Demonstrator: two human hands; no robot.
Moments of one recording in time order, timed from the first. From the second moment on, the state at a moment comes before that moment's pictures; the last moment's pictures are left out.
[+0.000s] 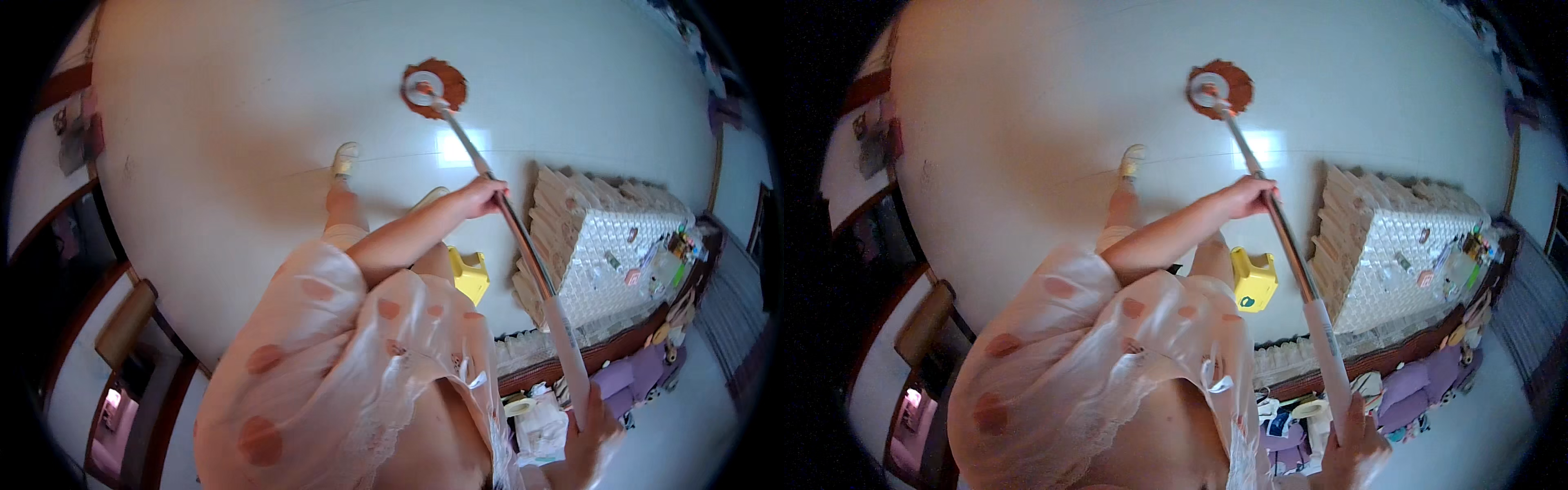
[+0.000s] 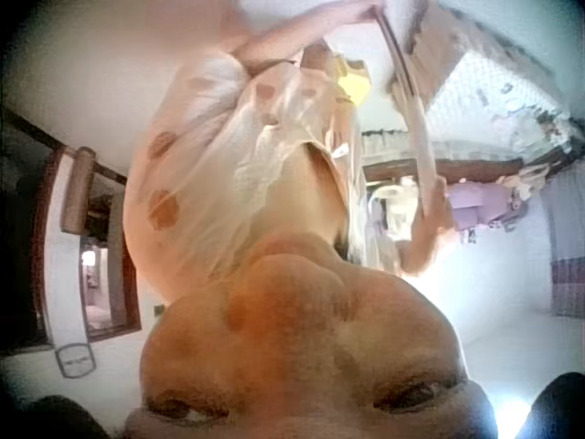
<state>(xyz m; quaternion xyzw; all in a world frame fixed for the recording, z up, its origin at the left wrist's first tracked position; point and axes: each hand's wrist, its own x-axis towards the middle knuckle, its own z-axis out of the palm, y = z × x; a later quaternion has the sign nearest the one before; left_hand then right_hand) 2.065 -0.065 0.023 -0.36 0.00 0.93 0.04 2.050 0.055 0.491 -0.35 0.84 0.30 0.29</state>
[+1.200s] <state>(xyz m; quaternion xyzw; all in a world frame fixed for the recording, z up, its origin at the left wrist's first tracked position) 2.005 -0.155 -0.003 -0.49 0.03 0.86 0.14 2.124 -0.027 0.436 -0.08 0.94 0.17 0.29</state>
